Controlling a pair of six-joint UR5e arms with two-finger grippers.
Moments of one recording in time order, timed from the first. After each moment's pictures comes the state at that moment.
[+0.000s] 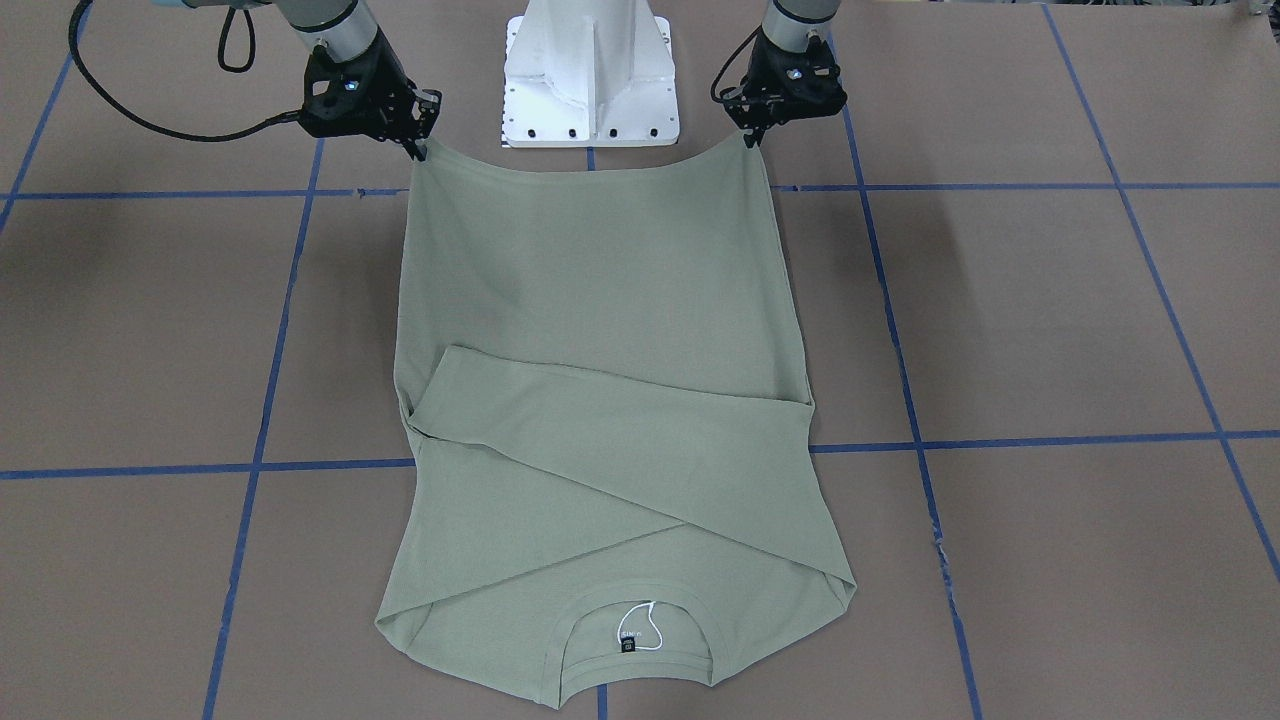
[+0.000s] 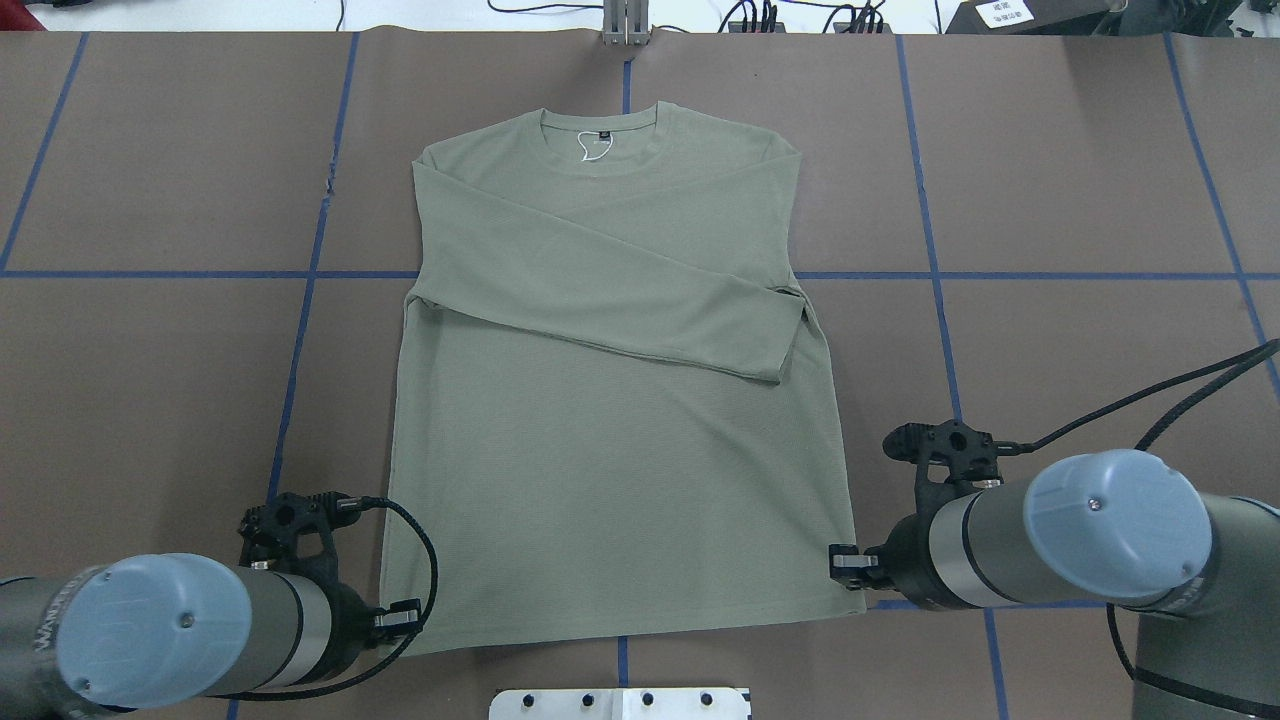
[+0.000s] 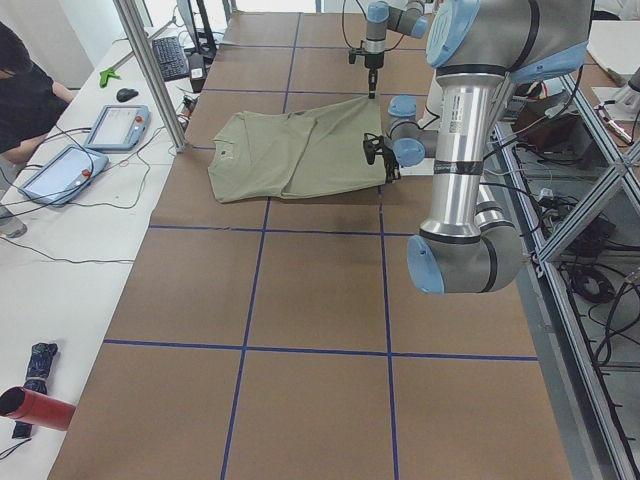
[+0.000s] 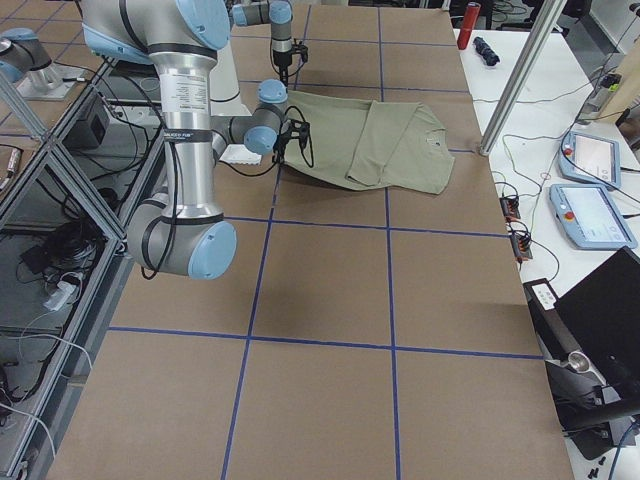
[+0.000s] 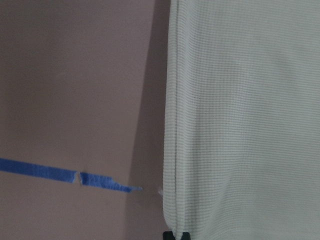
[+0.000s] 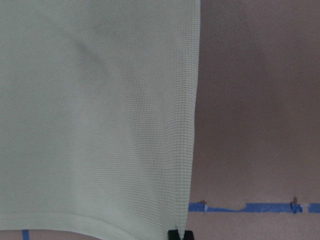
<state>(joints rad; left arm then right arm) -0.16 -1.69 -2.26 -1.65 -1.69 -1.66 0.31 -1.53 2.24 -1.35 1.86 1.48</state>
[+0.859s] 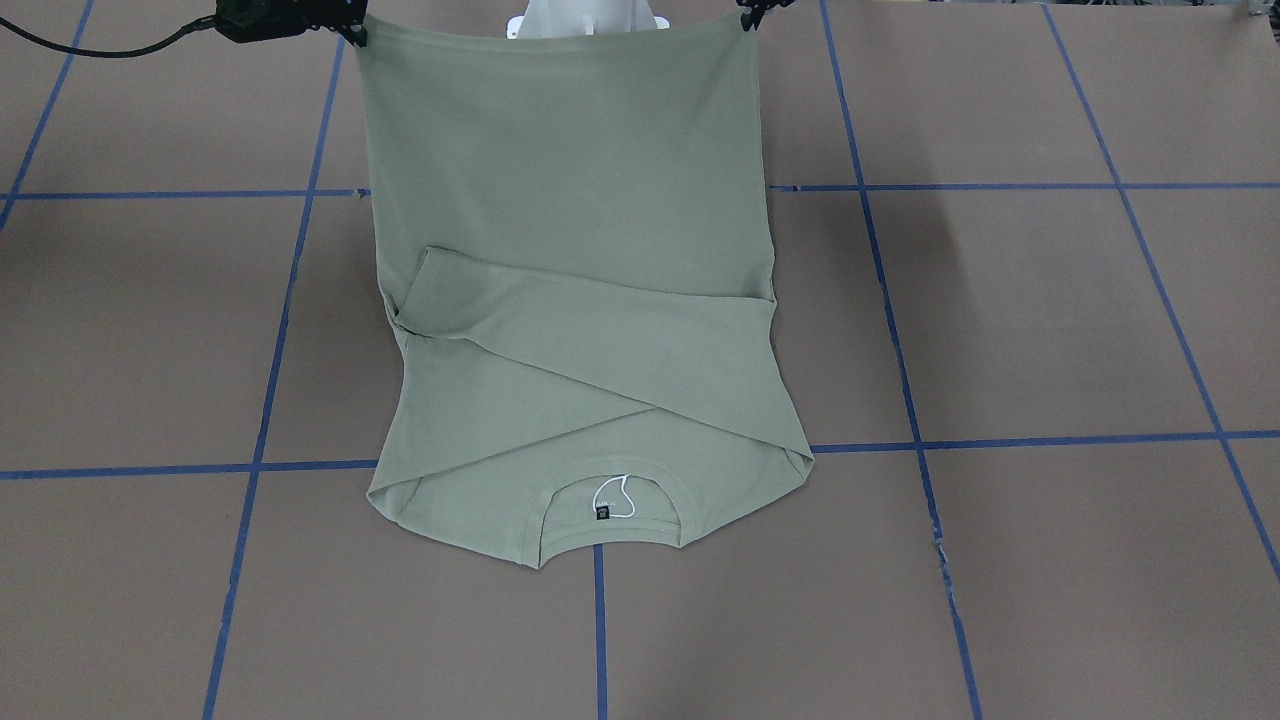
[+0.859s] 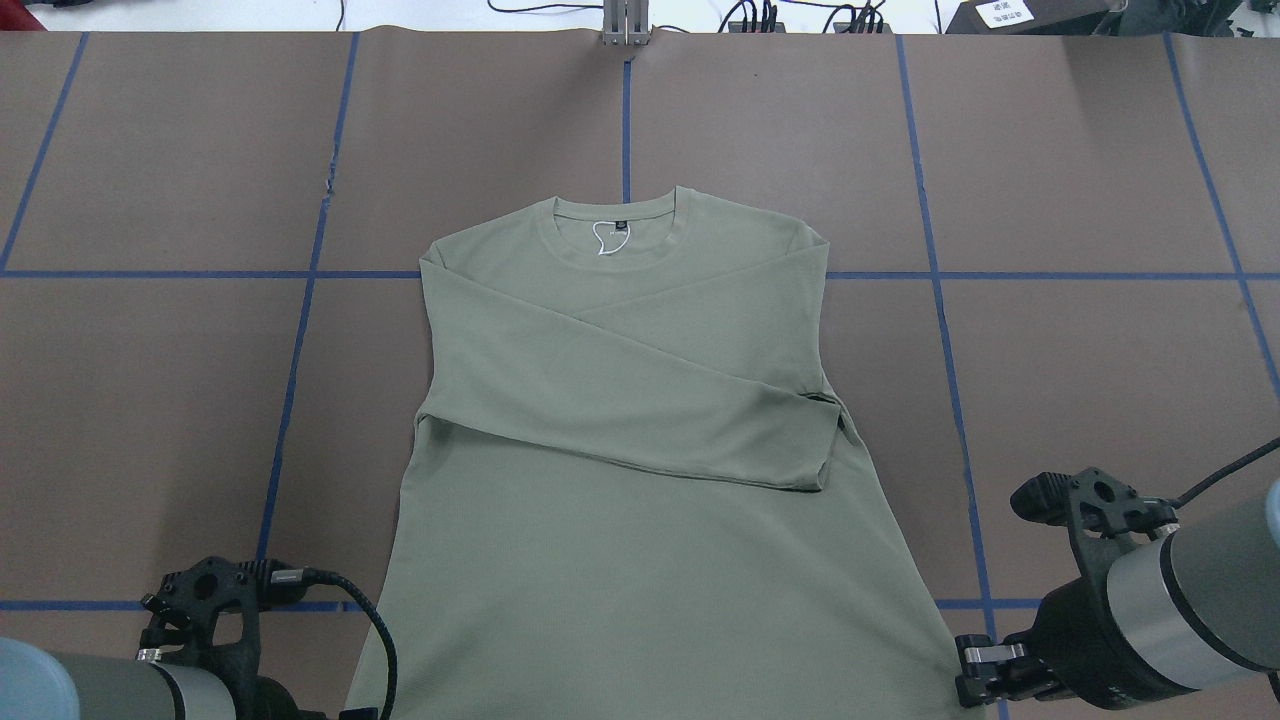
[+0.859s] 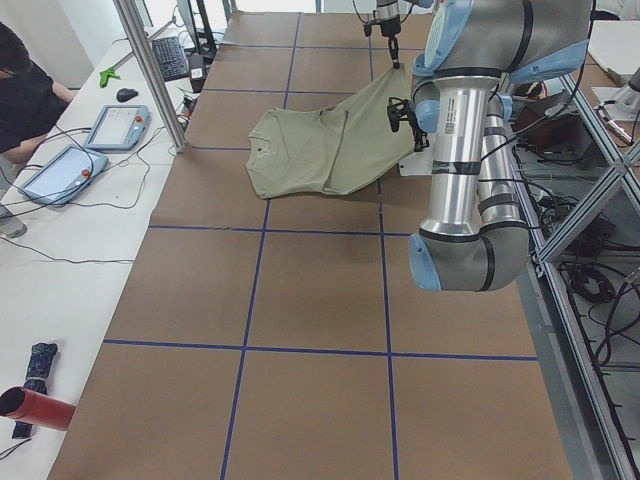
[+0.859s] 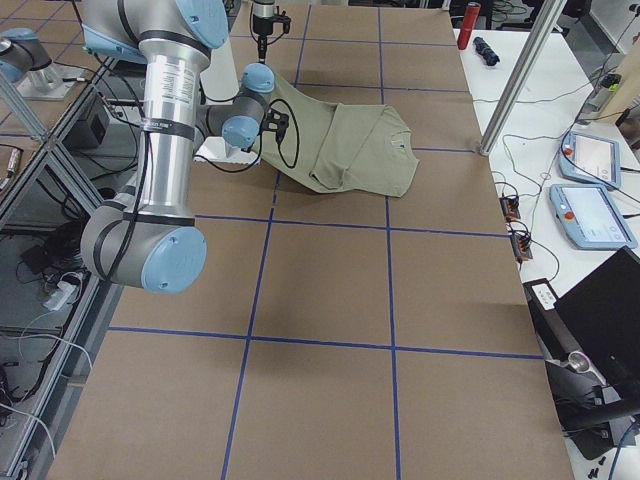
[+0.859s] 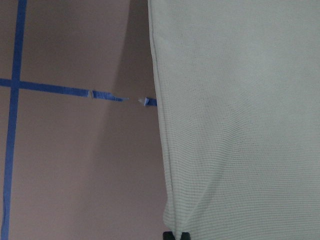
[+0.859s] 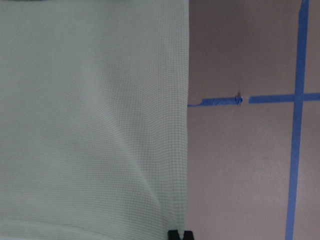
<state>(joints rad) -0.04 -1.70 -2.54 -1.44 -1.73 -1.68 0.32 -1.75 2.48 -1.35 2.13 1.49</state>
